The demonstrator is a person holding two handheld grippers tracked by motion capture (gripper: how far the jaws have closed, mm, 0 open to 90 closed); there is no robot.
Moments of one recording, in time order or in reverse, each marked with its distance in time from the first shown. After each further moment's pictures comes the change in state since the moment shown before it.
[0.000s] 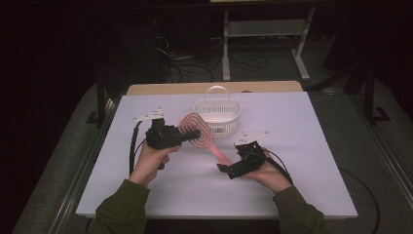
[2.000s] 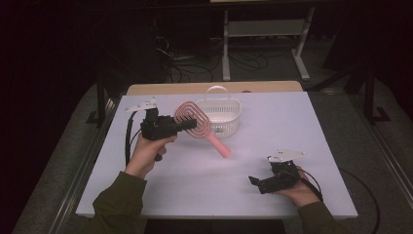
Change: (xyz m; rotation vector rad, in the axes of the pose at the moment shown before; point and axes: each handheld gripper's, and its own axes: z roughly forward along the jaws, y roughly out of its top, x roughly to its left) left arm 0.001 0.030 -0.009 -0.065 -0.028 0.021; right arm -0.017 -0.075 -0.057 0.034 -0.161 0.080
